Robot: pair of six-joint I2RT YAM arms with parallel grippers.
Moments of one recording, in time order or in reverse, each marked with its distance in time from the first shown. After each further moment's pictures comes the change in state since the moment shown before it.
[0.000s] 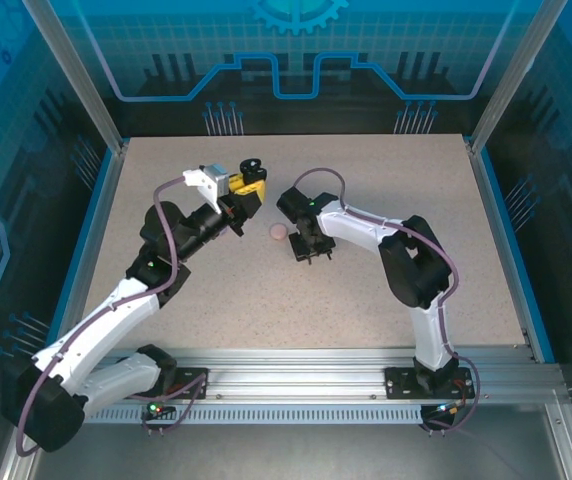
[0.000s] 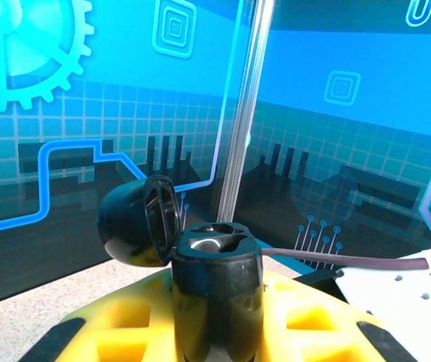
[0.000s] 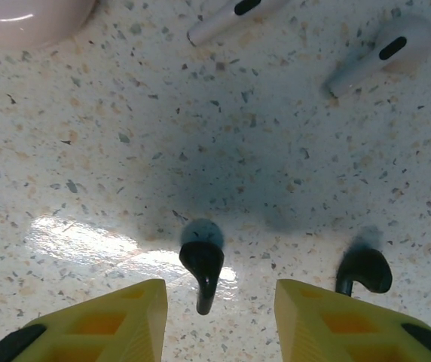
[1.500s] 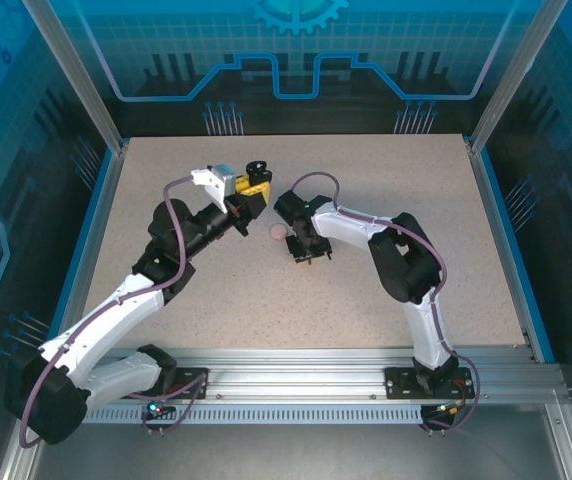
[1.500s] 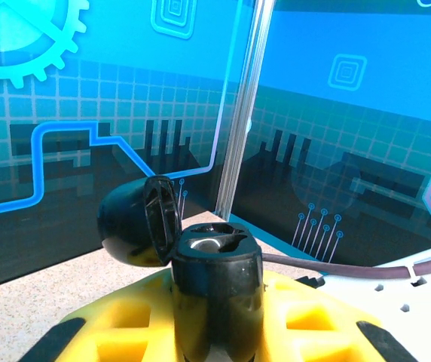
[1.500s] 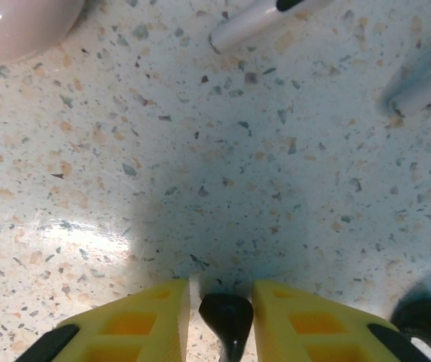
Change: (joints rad) left arm -0.011 0.048 0.000 0.007 -0.002 0.000; right arm -0.001 0.070 0.017 0.039 -0.029 0.026
